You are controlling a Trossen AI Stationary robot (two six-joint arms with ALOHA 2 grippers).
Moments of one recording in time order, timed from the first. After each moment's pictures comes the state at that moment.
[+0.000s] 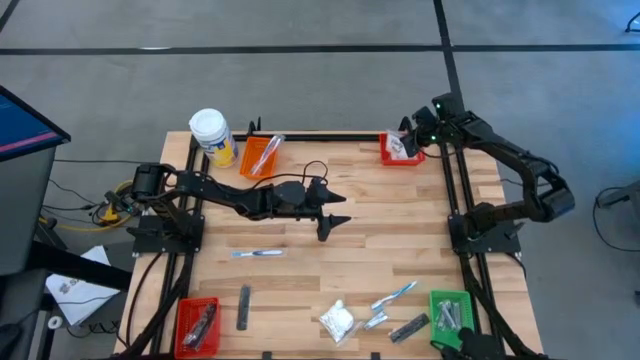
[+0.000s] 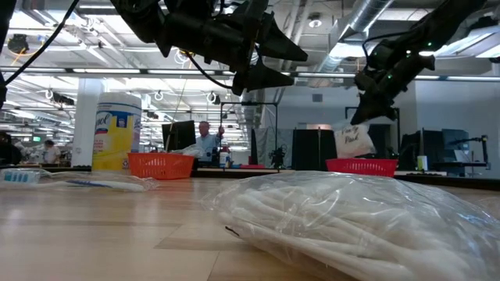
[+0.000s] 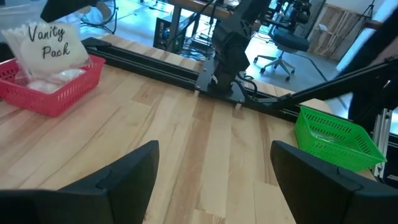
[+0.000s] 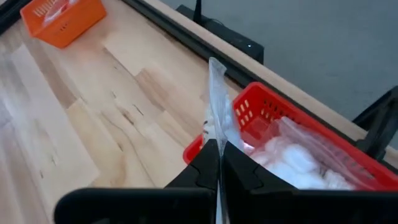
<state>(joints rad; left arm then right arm) 0.01 1.71 0.95 0.52 -0.10 -0.27 -1.10 1.28 0.86 -0.44 -0.43 -0.10</state>
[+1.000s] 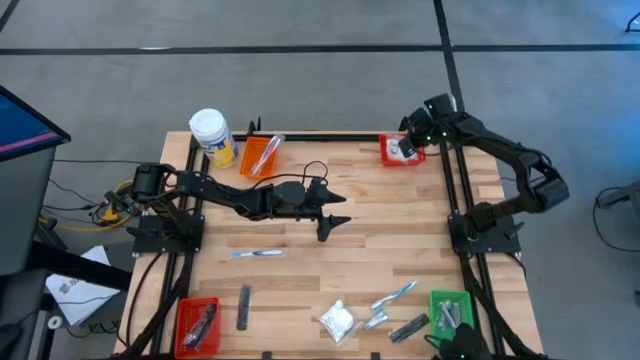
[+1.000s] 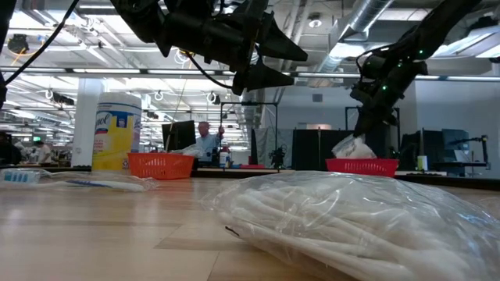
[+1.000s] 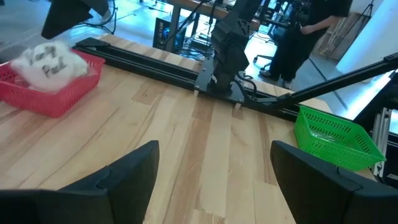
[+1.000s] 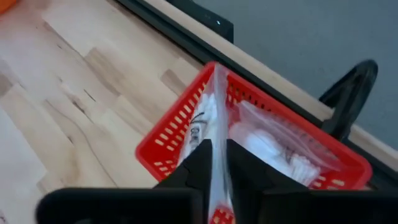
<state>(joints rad) 0.01 1.71 0.95 0.52 -0.10 -0.27 -1.07 1.37 0.88 -0.45 -0.28 -0.11</state>
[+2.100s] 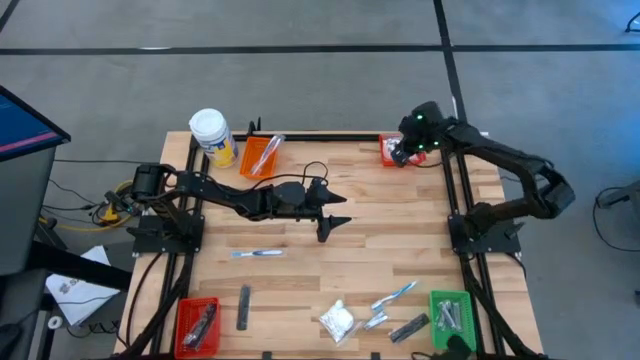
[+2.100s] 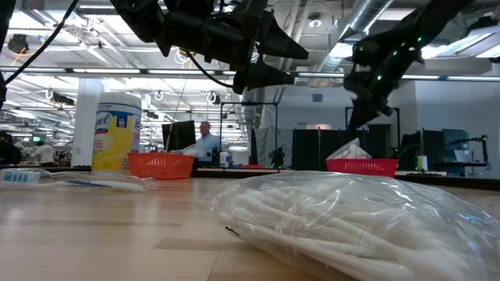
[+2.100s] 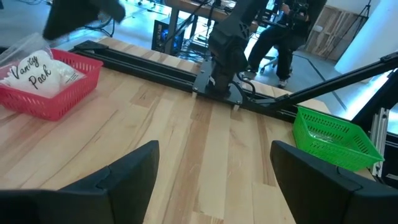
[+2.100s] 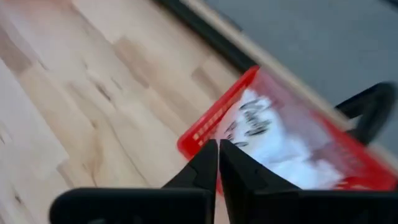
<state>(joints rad) 0.01 1.71 0.95 0.53 -0.10 -0.26 -0.90 1.30 0.88 -0.49 -0.14 -0.08</state>
